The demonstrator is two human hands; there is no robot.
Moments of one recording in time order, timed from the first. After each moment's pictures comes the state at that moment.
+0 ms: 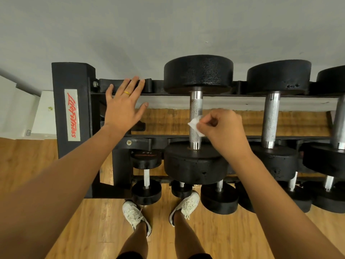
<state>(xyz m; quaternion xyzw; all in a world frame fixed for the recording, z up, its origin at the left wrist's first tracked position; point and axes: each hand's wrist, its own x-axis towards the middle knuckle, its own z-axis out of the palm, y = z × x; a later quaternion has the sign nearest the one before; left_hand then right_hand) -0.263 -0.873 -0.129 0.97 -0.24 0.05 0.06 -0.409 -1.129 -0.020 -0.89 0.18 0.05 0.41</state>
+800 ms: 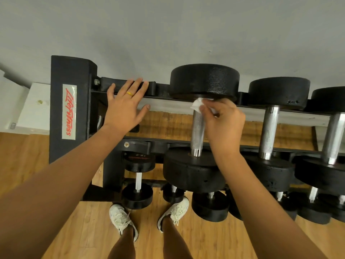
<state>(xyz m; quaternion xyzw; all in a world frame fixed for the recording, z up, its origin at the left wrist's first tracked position) -0.261 -0.872 -0.137 0.96 -0.25 0.08 0.10 -0.378 -1.113 -0.038 -0.92 0.17 -0.18 0.31</state>
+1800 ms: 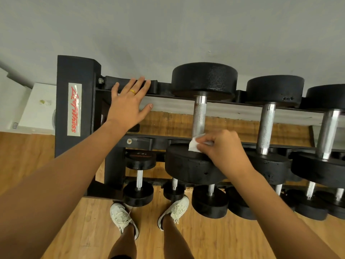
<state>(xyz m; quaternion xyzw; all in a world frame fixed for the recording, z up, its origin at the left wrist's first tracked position) -0.262 -0.869 -0.123 0.97 -0.25 0.00 0.07 -0.433 -1.118 -0.018 -0.94 0.11 0.13 0.28</state>
